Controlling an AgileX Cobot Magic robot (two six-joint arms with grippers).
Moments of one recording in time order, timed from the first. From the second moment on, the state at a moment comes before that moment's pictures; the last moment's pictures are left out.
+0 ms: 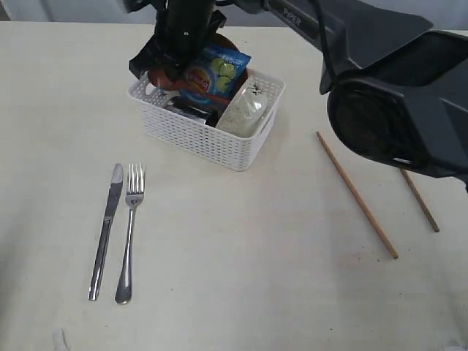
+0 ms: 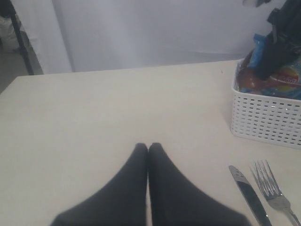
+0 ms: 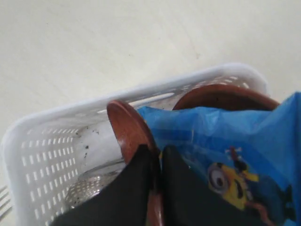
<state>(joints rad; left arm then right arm) -0.11 0.00 0.00 0.11 0.31 -0.07 0.69 2.50 -2.43 0.06 1.15 -0.20</state>
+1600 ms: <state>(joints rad) -0.11 0.00 0.00 0.11 0.31 -0.07 0.33 1.70 -1.33 -0.13 1.08 0.15</state>
